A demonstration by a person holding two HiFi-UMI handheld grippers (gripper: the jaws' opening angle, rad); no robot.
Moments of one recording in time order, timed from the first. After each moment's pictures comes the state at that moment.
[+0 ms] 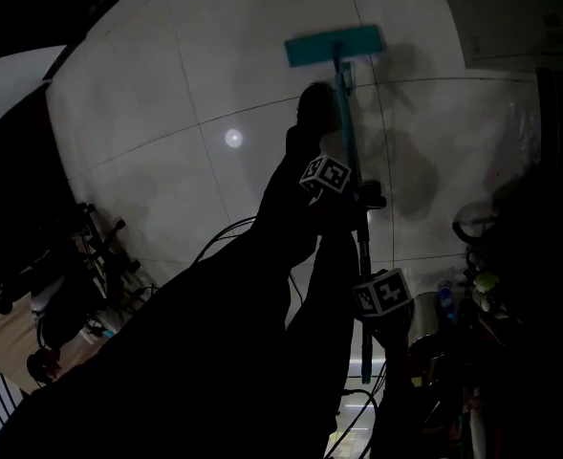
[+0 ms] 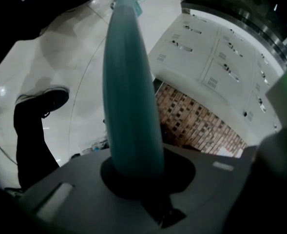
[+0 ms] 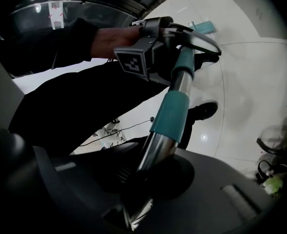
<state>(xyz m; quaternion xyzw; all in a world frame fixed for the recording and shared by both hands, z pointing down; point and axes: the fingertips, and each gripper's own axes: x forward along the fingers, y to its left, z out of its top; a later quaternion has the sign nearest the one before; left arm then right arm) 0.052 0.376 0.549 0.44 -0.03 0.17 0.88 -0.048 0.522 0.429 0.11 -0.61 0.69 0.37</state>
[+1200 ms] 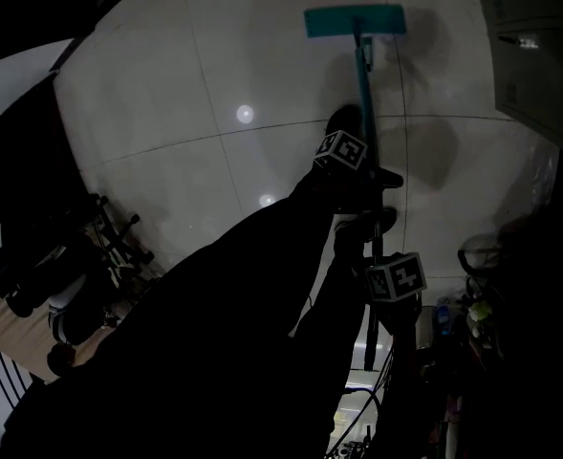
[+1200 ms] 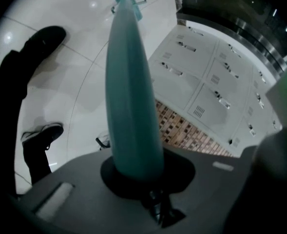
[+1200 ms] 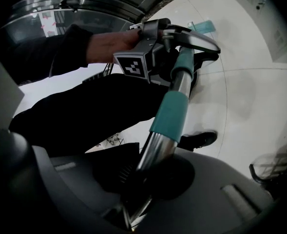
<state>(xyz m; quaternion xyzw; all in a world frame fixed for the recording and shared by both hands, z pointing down) 0.023 0.179 0.565 0.44 -0.04 0.15 0.88 -0.076 0.329 0.444 0.11 -0.60 0.70 0.37</state>
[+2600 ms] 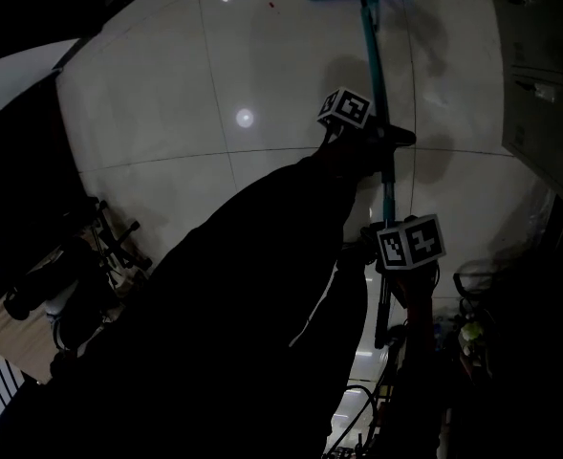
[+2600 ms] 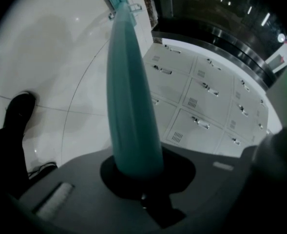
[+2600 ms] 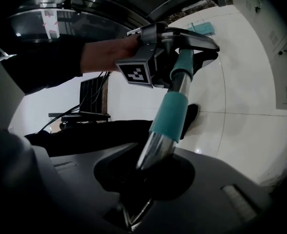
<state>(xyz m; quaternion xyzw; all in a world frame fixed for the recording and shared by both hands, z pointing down) -0.013 -0.031 0.555 0.52 -0.05 0.08 0.85 -0.103 0.150 0.467 0.14 -0.63 0.65 0.40</state>
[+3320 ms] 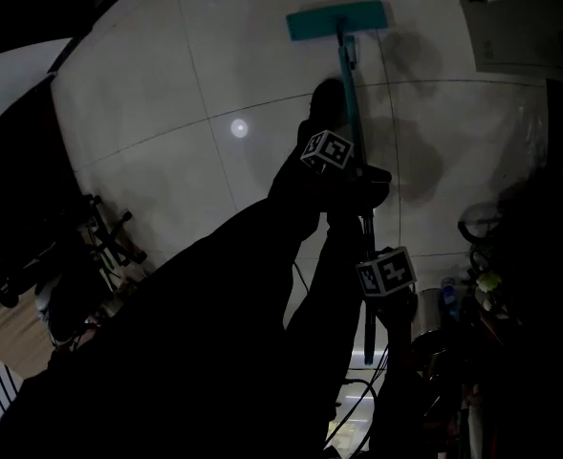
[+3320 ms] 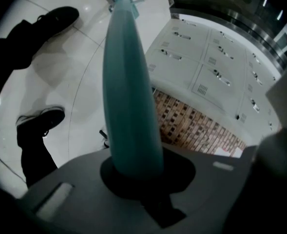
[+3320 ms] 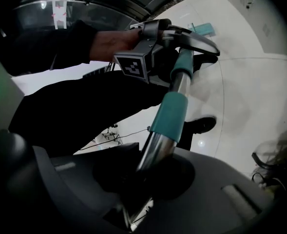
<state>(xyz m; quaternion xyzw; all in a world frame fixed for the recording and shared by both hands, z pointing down) 0.033 0.303 0.540 0.48 -0.03 0.15 0.86 -0.056 0.468 0.440 0.13 -0.62 0.67 0.40</state>
